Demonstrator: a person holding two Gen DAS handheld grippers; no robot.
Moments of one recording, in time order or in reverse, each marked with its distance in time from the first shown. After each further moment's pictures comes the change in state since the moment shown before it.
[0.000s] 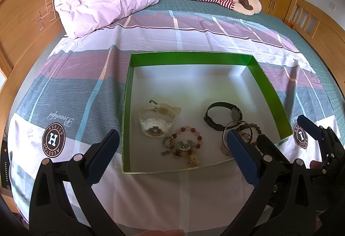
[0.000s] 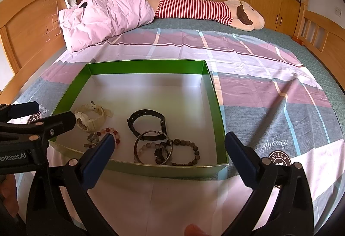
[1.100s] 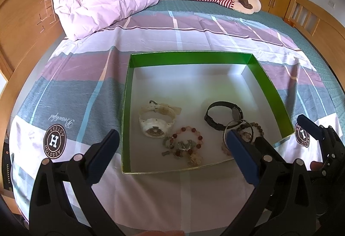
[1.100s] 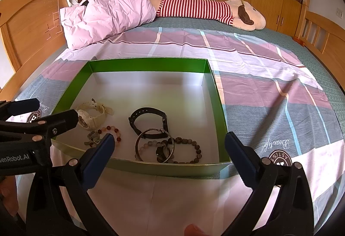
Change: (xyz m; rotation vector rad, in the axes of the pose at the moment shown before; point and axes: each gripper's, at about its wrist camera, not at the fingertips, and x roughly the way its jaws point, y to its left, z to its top) left arm 0.001 -0.003 -0.001 0.017 -0.004 0.013; right arm 0.003 0.003 -0.004 -0.013 0.005 0.005
